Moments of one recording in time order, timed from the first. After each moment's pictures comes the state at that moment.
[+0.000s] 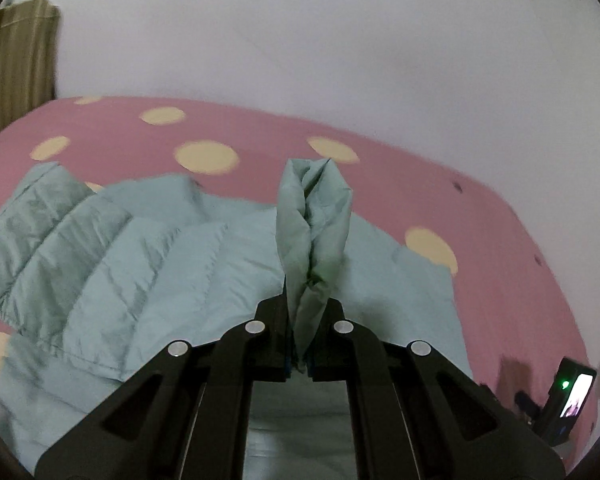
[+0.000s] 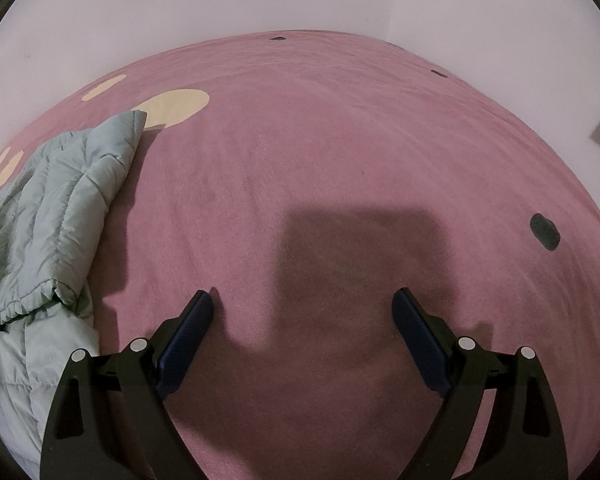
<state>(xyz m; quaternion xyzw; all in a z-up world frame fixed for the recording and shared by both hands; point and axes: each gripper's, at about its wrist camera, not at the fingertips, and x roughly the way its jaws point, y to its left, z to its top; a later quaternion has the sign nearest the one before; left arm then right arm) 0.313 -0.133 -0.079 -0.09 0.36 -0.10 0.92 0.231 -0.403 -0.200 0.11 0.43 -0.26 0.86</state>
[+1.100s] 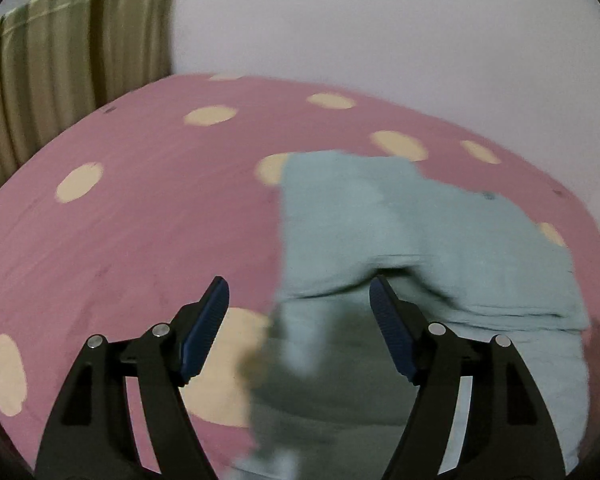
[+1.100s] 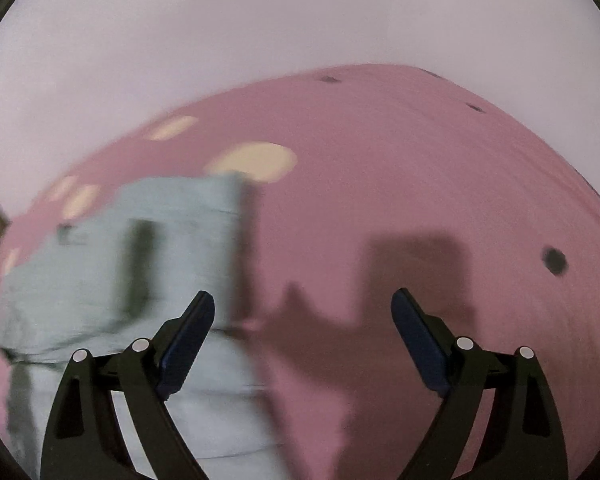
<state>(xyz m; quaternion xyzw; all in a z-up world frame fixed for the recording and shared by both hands) 0.237 0.081 -0.092 -0.08 0.39 0.08 0.91 0.232 -0.344 -0.121 0.14 0.39 -0.16 0.90</state>
